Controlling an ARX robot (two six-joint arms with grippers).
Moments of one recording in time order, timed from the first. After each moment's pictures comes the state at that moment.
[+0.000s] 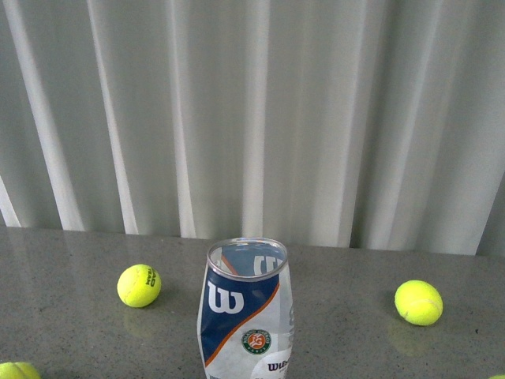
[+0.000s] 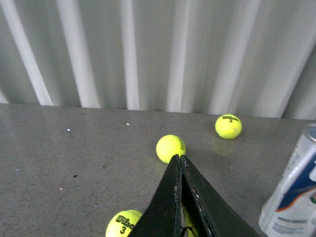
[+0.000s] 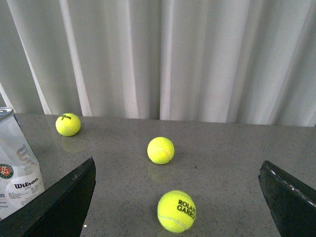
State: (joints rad) left arm -0.05 0.82 0.12 0.69 -0.03 -0.01; right arm 0.00 0.00 0.00 0.00 0.00 0.00
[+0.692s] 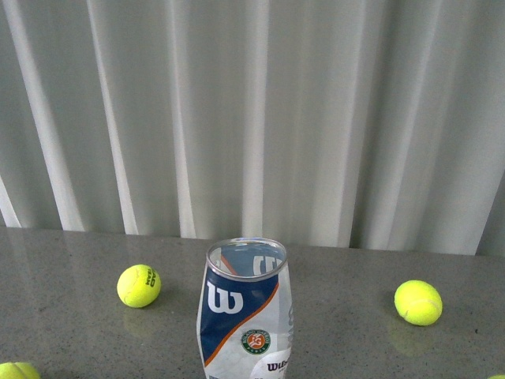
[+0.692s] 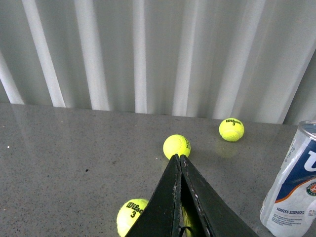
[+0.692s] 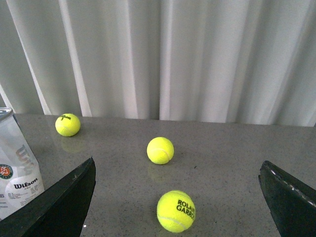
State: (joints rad) left arm 0.00 0.47 0.02 0.47 0.00 0.00; right arm 0.00 0.00 0.00 0.00 0.00 0.00
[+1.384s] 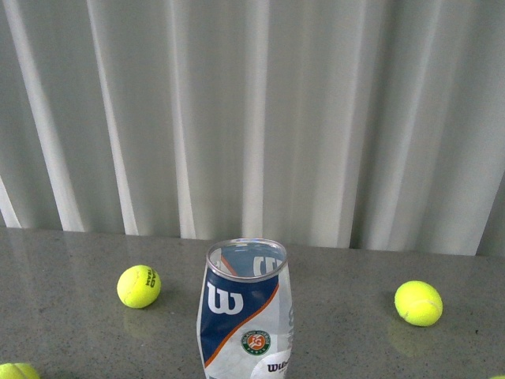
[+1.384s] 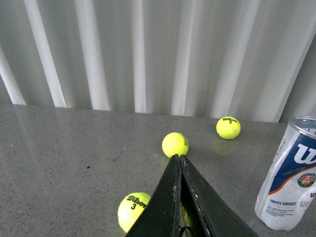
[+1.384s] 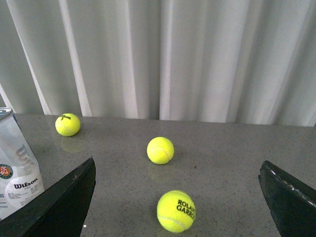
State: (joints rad) left arm 0.00 0.18 0.02 0.18 0.00 0.00; right arm 0.00 0.00 0.00 0.00 0.00 0.00
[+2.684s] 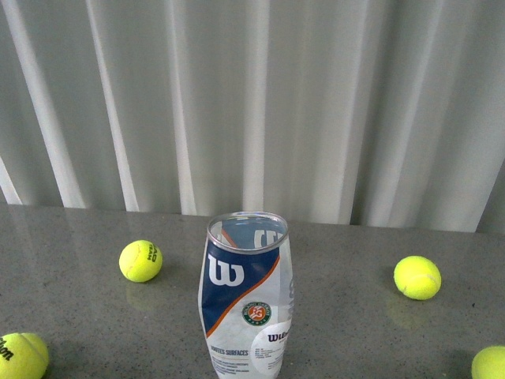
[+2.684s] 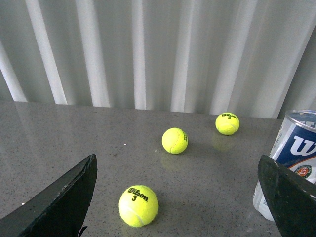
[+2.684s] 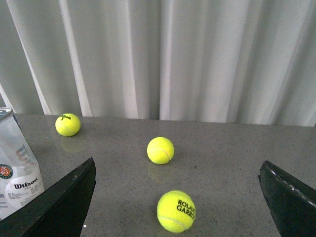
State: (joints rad) left arm 0.00 0.00 0.02 0.00 0.00 0.00; right arm 0.00 0.00 0.00 0.00 0.00 0.00
